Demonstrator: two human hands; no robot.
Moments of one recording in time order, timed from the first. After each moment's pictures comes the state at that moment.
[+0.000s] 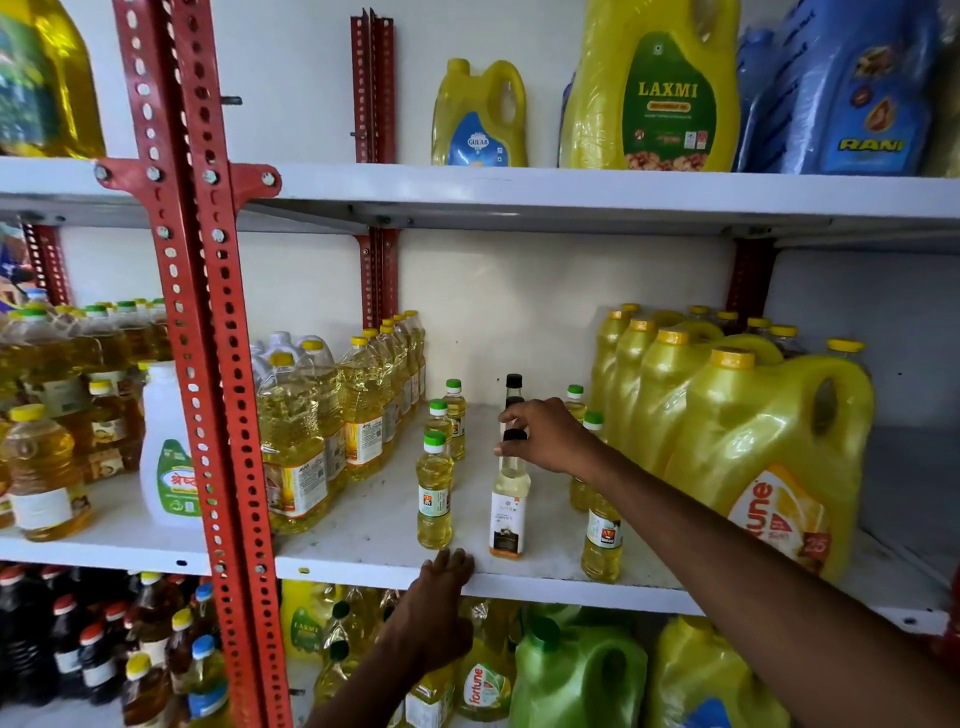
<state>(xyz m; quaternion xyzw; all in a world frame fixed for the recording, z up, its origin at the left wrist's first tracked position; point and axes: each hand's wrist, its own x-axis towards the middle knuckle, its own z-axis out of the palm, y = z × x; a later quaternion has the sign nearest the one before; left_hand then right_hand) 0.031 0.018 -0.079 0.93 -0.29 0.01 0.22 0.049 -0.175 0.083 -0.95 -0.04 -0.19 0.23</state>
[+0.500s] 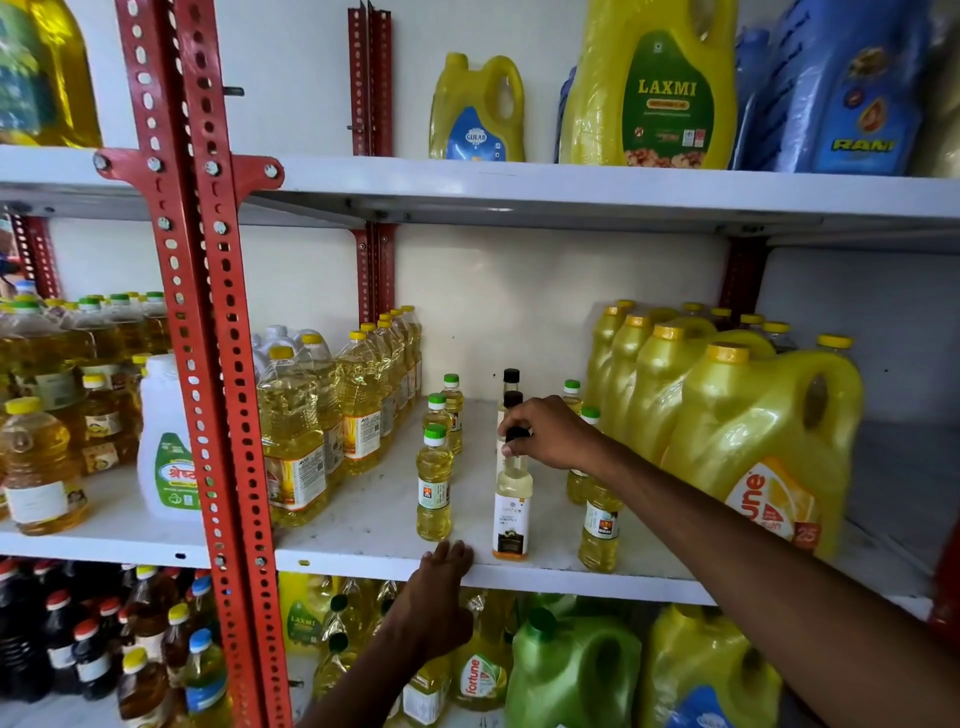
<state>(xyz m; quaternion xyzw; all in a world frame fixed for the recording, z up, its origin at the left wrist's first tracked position) 0.030 0.019 -0.078 0.93 -0.30 0.01 0.23 0.036 -0.171 0.090 -0.96 -0.06 -0.16 0.21</state>
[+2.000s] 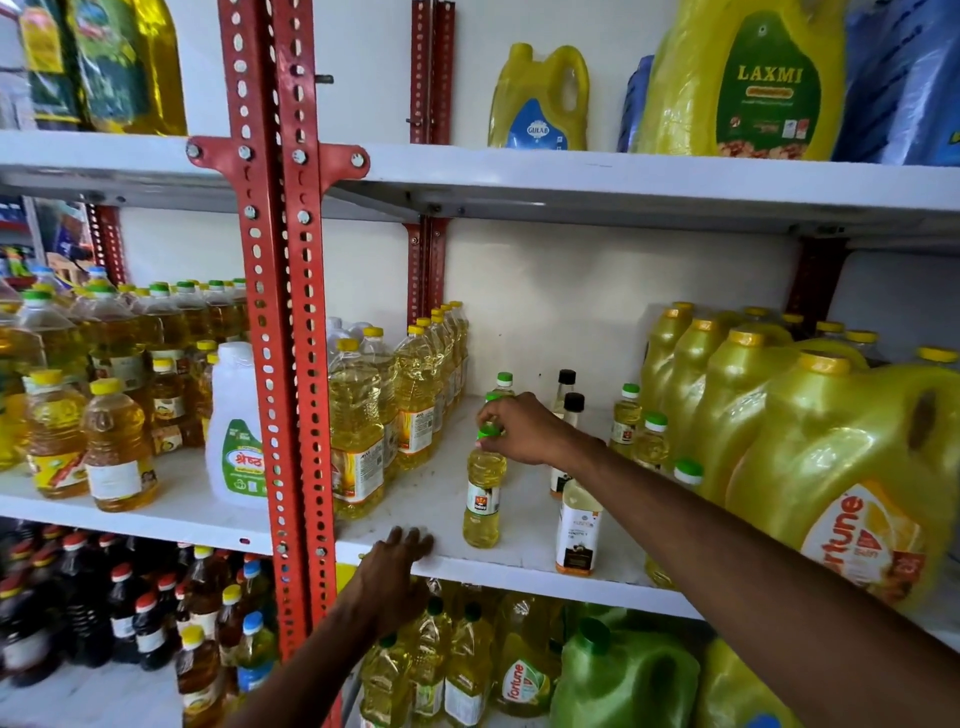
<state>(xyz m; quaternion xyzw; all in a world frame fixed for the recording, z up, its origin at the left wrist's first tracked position) 0.087 0.132 -0.083 0.95 -0.24 0.04 0.20 0.098 -0.077 0.083 -0.97 -0.09 -0.13 0.15</state>
